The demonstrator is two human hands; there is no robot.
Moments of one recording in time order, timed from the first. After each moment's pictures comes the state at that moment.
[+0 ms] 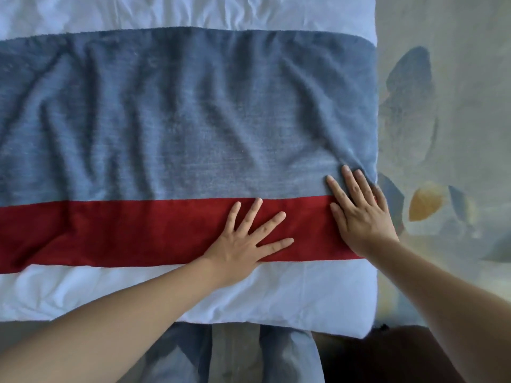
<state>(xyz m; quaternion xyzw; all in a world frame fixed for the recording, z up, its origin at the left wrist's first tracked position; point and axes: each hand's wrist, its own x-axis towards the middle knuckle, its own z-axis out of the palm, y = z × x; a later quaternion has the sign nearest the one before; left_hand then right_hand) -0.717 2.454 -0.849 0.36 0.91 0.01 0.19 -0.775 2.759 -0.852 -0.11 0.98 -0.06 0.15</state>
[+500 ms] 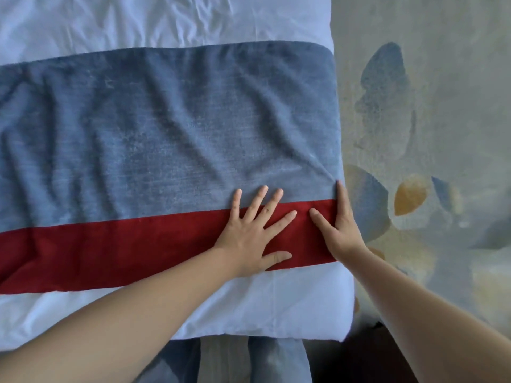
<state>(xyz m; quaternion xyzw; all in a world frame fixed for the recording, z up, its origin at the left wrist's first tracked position) -0.763 2.538 -0.843 0.32 0.93 0.00 0.18 -0.761 2.781 -0.858 0.19 0.84 -0.45 0.24</state>
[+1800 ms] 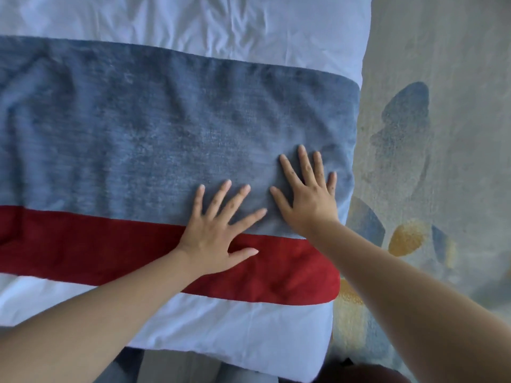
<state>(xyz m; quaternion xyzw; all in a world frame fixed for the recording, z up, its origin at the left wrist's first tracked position) -0.802 2.500 -0.842 0.19 0.98 0.03 0.11 -0.898 2.723 -0.851 -0.13 0.96 -0.14 0.20</state>
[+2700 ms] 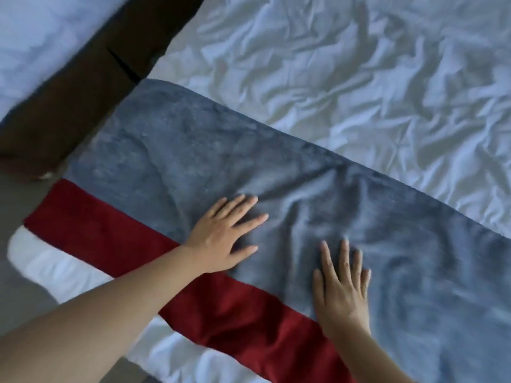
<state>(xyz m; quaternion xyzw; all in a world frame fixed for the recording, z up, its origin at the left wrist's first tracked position) -0.802 1.972 -0.820 0.03 0.99 0.07 0.14 -0.851 2.269 -0.818 -0.16 0.95 -0.10 0.23</state>
